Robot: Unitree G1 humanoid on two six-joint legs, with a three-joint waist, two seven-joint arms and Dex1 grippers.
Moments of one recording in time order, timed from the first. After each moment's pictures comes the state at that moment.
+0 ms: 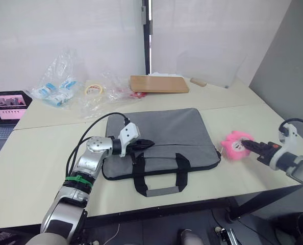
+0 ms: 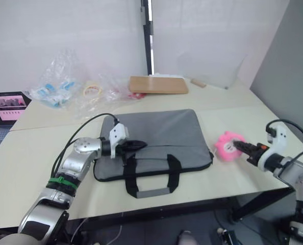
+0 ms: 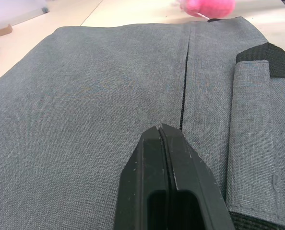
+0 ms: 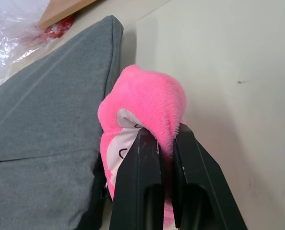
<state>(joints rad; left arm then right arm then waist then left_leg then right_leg) -0.65 0.39 -0.18 0.50 -0.15 -0.02 -1.11 -0.38 -0.75 -0.48 0.21 0.78 1.00 0.54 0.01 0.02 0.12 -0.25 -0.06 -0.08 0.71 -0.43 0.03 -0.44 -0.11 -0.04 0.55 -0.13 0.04</state>
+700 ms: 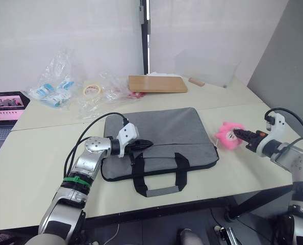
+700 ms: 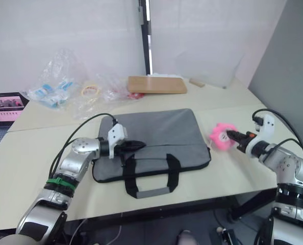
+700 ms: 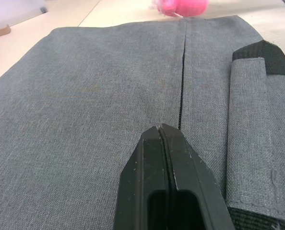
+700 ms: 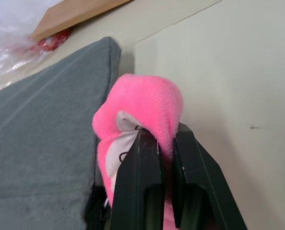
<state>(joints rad) -0.63 0.39 -0.17 0.48 -0.17 0.00 -1.11 -0.47 -0.70 -0.41 0.25 0.67 0.92 0.59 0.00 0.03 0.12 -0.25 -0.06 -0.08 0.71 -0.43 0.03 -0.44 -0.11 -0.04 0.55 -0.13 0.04</state>
